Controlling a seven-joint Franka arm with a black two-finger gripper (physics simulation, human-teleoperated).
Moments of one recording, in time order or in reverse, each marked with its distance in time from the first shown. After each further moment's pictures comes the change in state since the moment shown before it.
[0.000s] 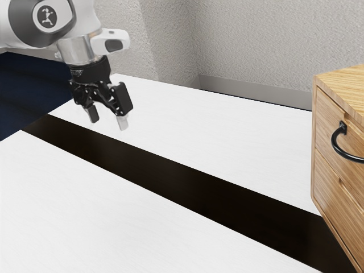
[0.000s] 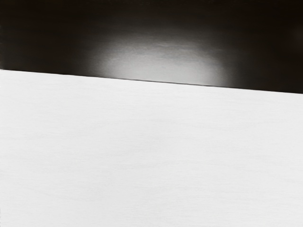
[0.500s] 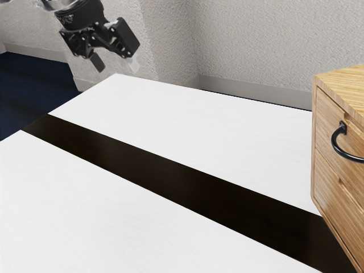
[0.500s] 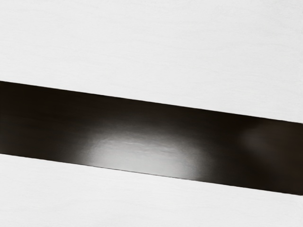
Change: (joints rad) arm 0.056 0.025 -0.181 0.254 -0.021 0.074 -0.218
